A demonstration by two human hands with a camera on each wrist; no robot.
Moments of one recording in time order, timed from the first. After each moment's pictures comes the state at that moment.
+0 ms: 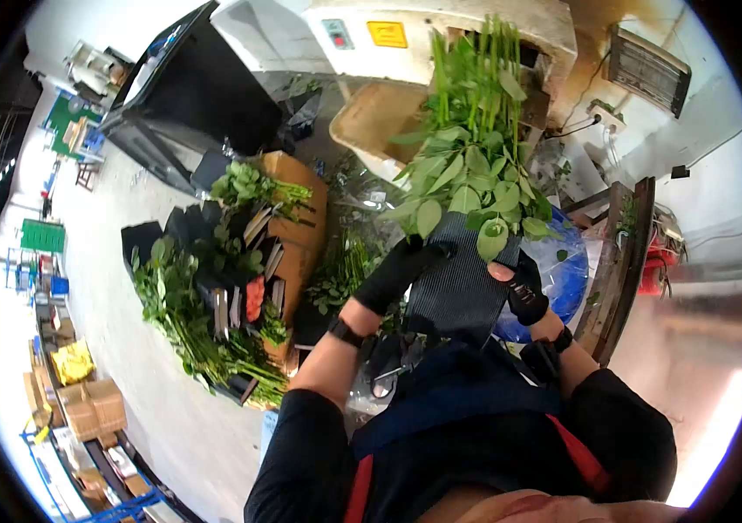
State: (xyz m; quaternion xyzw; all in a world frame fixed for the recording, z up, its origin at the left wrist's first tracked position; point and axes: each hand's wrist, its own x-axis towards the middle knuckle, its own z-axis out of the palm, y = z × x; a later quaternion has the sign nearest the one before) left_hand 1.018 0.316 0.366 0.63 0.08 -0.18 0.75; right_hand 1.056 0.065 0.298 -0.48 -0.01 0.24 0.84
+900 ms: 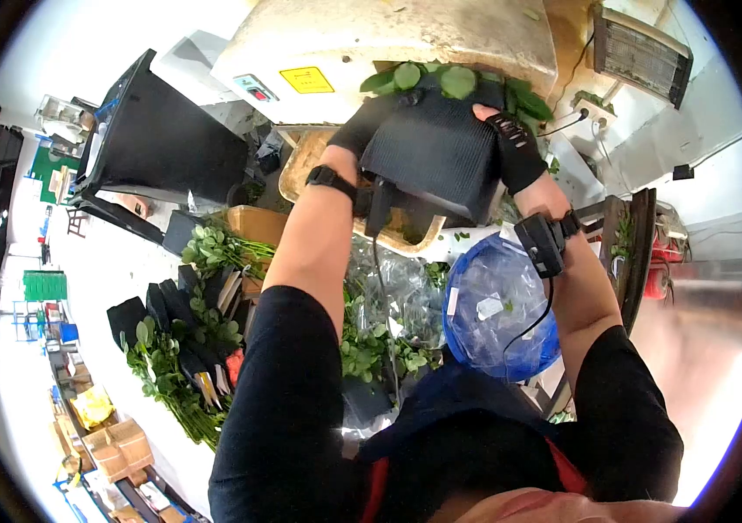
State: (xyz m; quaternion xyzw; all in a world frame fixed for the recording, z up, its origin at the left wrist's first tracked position) left_hand 1.420 0.325 0.376 0.71 -0.01 -0.14 0.69; right_hand 1.404 0.074 0.332 -0.72 -0.20 -0.05 0.66
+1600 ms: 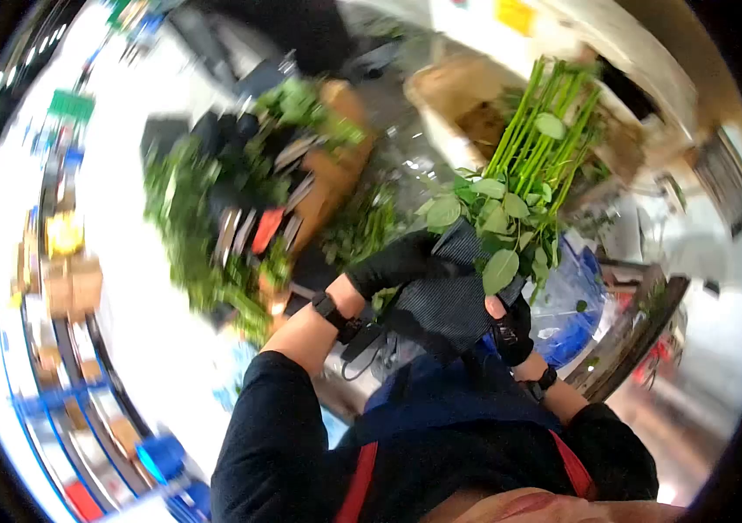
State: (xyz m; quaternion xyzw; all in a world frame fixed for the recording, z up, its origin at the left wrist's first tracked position) left_hand 0.998 0.380 0.376 0.70 0.12 -0.20 0.67; right_hand 1.029 0.109 0.240 -0.38 0.02 0.37 0.85
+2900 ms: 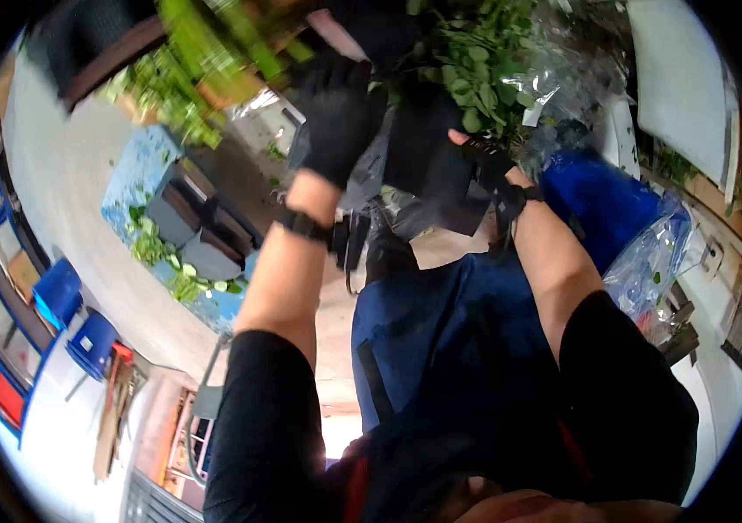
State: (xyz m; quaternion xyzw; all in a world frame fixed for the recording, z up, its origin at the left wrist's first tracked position) left_hand 0.590 0.496 -0.063 0.89 0.41 0.16 0.12; right_hand 0.823 0.299 -0.216 -0.68 0.06 0.64 0.36
